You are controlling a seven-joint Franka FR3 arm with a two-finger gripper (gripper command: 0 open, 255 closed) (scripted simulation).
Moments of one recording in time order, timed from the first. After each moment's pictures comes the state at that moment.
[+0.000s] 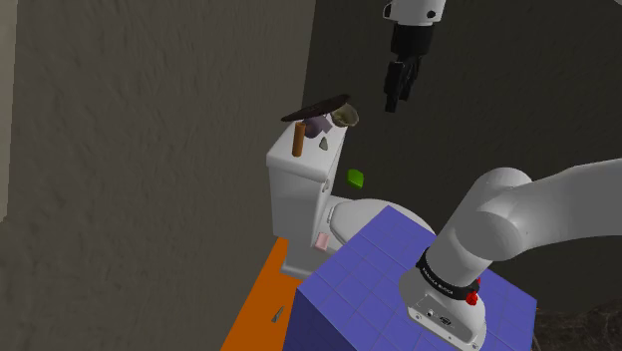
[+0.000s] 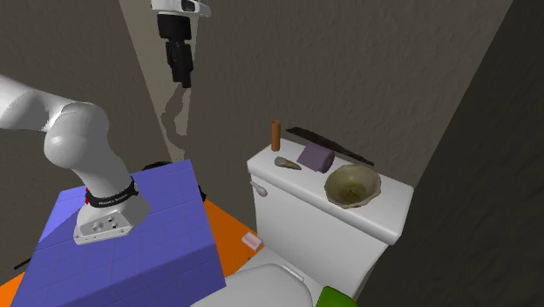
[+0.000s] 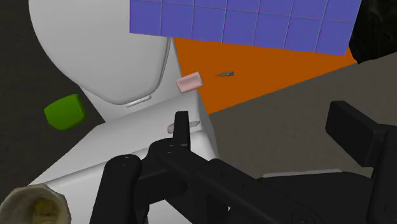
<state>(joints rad) 0.01 -0.78 -0.02 -2.33 -0.11 1.44 -0.16</state>
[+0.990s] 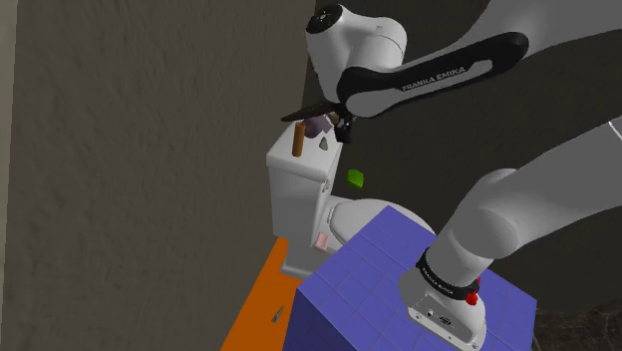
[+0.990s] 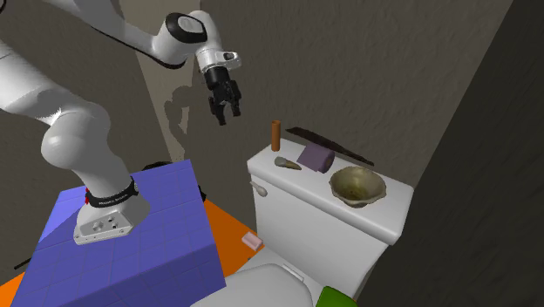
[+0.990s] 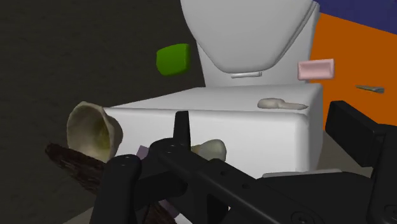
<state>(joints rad) -0.05 -0.45 0.24 -2.51 -0.59 1.90 0.05</state>
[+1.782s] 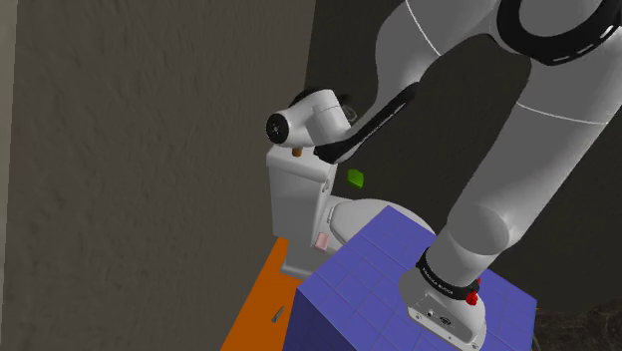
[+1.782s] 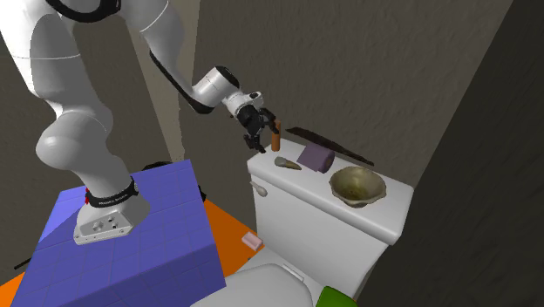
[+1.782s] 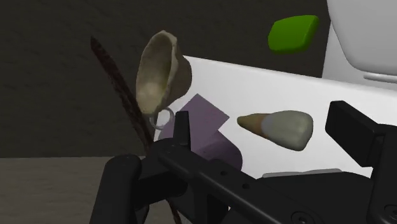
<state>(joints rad) -0.15 0.10 0.36 -2.38 -1.35 1.84 0.51</state>
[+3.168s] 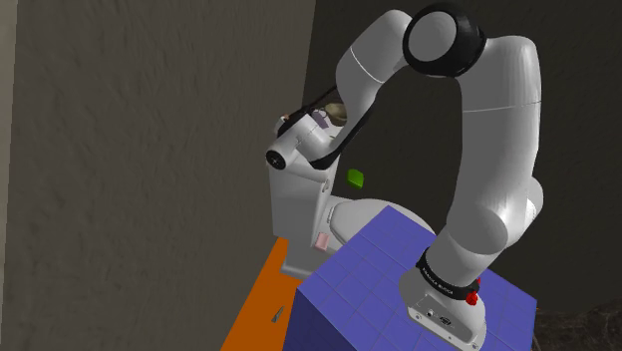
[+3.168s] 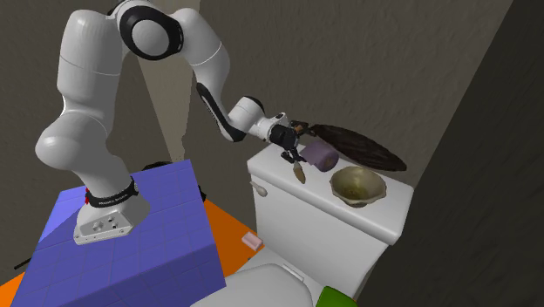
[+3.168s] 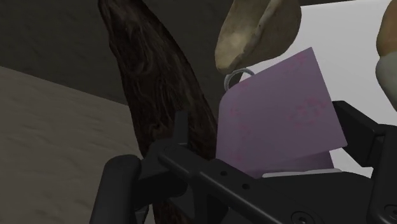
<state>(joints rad) -0.16 0.51 0.26 -2.11 -1.90 1.62 0.61</state>
